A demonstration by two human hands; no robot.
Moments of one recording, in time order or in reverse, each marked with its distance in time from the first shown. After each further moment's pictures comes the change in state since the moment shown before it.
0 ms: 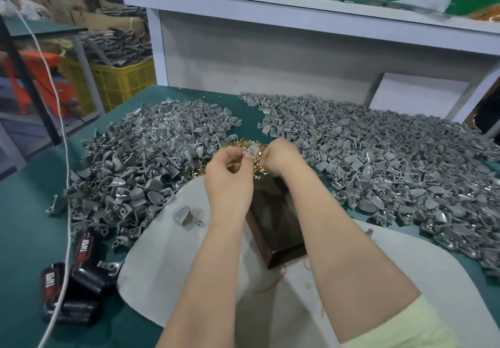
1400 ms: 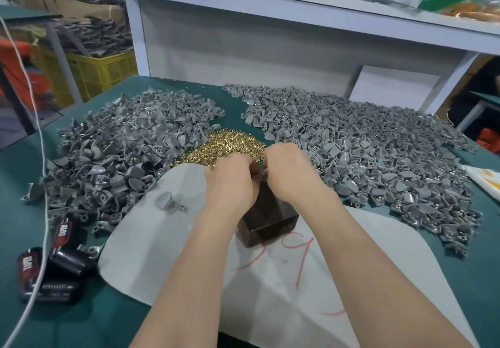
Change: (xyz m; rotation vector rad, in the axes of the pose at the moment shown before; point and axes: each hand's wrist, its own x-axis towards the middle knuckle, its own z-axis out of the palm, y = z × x) left_hand -0.018 0.004 0.010 0.917 -0.406 0.232; right_hand -0.110 0.021 -0.028 -0.219 0.204 -0.216
